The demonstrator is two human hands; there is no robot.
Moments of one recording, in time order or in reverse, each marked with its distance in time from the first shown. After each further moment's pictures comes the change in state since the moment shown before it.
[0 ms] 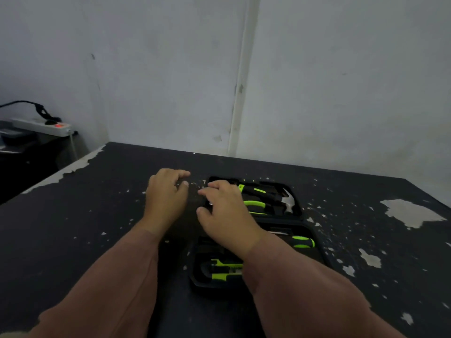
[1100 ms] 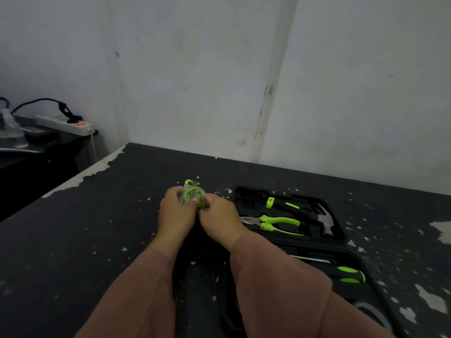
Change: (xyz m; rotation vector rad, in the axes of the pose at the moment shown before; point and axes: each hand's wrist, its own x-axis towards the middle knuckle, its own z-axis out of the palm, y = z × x) left_hand 0.027 -0.058 0.016 -0.343 0.043 -0.446; right_hand 0.077 -0.013 0.068 0.320 -0.184 0.282
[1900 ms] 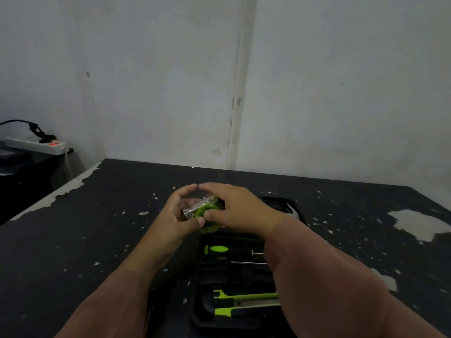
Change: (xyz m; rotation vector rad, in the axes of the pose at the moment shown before) left_hand -0.057 0.040 0.000 -0.502 -0.621 0.221; right_hand -0.038 0.011 -0.110 -0.306 -0.106 -0.312
